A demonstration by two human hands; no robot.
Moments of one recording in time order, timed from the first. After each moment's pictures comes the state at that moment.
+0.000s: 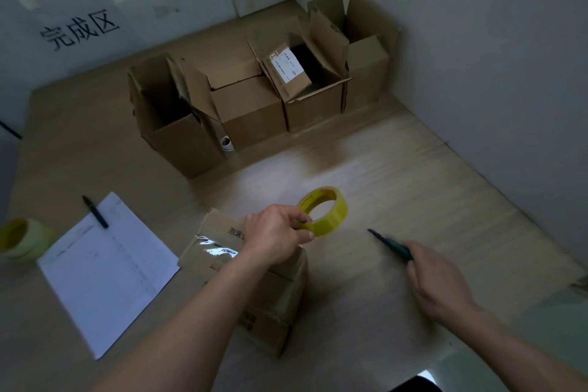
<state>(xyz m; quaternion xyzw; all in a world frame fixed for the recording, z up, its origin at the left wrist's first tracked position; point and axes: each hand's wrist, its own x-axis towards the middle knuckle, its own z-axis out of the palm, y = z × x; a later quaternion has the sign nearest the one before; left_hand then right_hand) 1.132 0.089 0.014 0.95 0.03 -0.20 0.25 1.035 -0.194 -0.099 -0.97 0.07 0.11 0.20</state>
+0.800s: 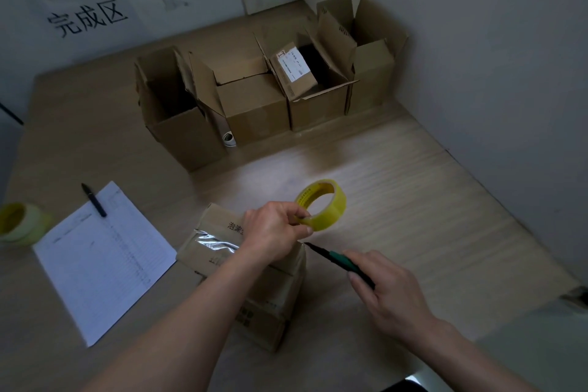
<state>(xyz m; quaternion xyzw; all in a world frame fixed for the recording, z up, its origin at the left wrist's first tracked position) 1.128 0.091 0.010 0.93 0.04 -0.17 0.31 1.026 -0.122 -0.054 -0.93 -0.13 -0.04 0.33</state>
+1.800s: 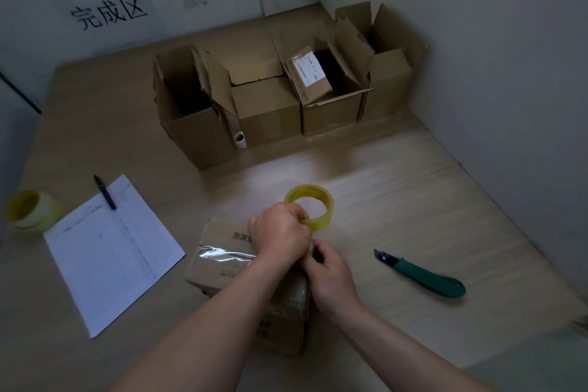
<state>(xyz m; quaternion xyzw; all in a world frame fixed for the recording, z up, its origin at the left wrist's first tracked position) 1.132 0.071 0.011 0.96 0.16 -0.11 0.20 1.064 -0.013 -0.047 -0.72 0.16 0.13 0.67</state>
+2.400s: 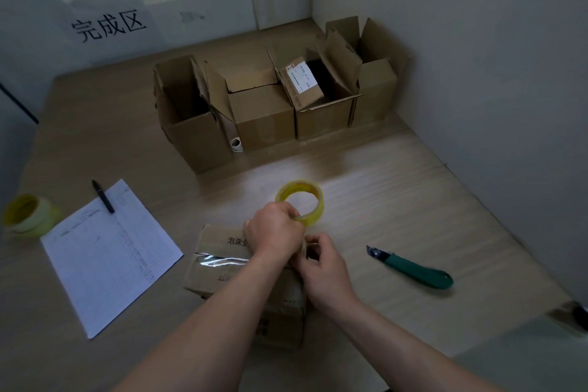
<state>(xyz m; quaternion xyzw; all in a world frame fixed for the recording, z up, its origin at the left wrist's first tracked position) 1.120 0.069 0.015 0.94 0.22 -0.10 0.26 1.053 -0.017 -0.037 -0.78 0.15 0.12 0.60</state>
